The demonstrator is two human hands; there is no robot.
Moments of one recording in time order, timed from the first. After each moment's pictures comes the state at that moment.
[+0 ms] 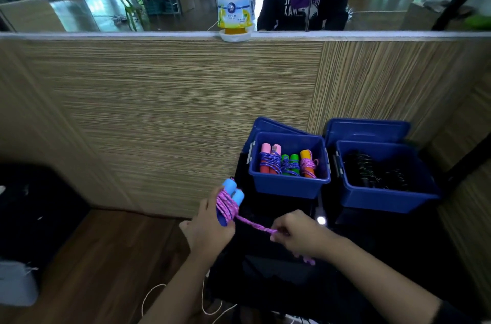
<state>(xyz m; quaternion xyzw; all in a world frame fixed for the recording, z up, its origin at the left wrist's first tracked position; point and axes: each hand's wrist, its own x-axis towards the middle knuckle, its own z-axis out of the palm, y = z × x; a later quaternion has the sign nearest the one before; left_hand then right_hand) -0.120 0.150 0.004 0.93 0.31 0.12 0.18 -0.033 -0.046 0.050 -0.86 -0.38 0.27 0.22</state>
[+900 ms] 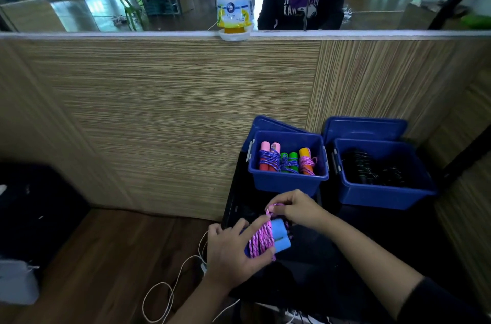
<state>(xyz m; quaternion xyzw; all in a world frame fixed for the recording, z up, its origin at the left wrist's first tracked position) -0.158 0.102 0.004 0.97 0.03 0.17 0.17 -0.011 -0.037 0.050 -0.81 -0.24 0.31 0.44</state>
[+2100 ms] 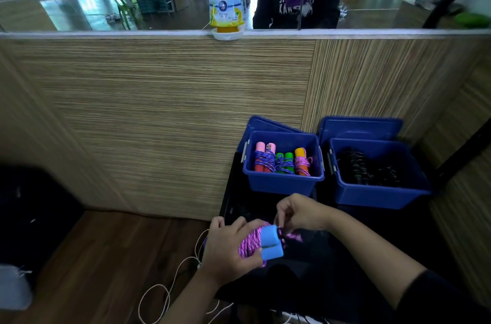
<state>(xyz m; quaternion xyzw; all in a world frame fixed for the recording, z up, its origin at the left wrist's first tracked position) -0.142 0.113 0.003 0.96 -0.03 0.16 0.22 0.012 -0.058 0.048 -0.78 -0.35 0.39 0.34</state>
